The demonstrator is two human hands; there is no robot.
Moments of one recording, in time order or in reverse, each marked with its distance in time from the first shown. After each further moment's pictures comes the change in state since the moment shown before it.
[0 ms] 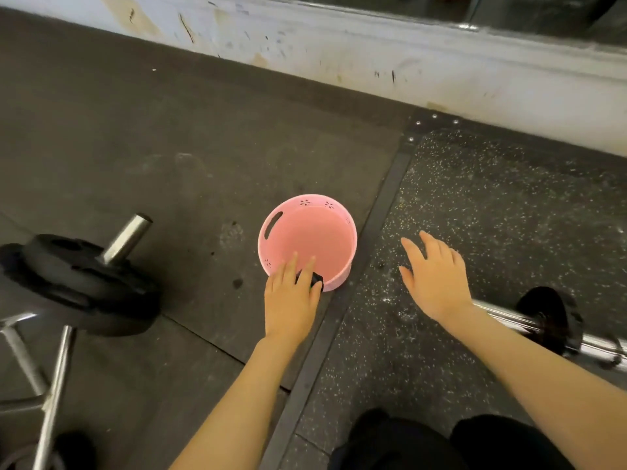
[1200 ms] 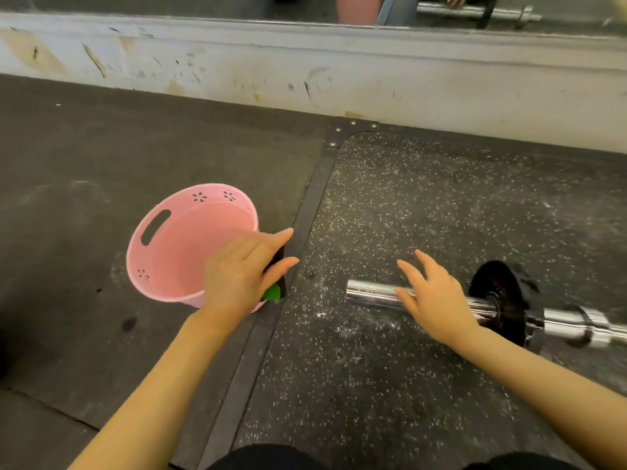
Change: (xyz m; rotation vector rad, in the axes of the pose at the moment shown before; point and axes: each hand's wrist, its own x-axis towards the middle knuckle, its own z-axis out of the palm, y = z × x) left_hand 0.066 0.062 0.091 -0.088 0.758 0.709; right_hand -0.017 0.150 0.174 0.151 0.170 0.064
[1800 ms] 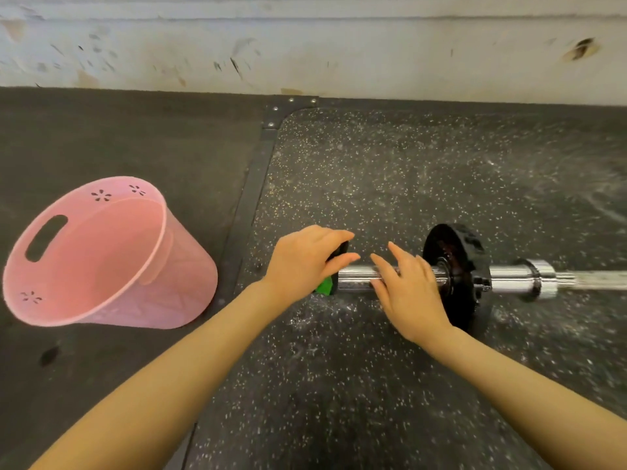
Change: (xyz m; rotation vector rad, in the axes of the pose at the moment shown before) left_hand 0.040 0.113 0.127 -0.249 -0.281 0.179; right_hand -0.033 0.042 0.042 0.047 0.165 0.073
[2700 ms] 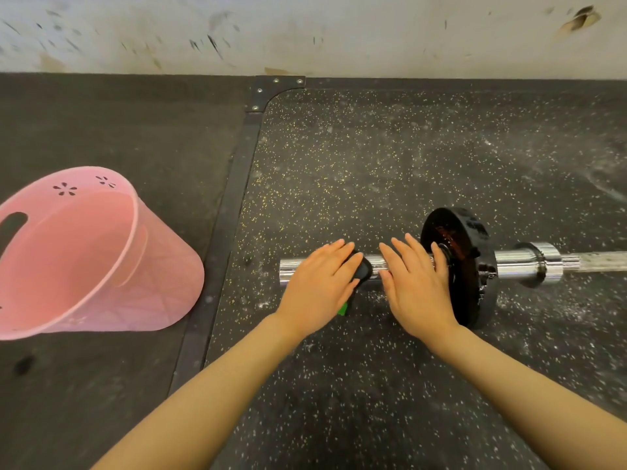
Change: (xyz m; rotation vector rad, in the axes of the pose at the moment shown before) left_hand -0.044 0.012 0.078 0.060 -0.124 0.046; right_hand -0.005 0.011 0.016 -0.057 0.060 0.072
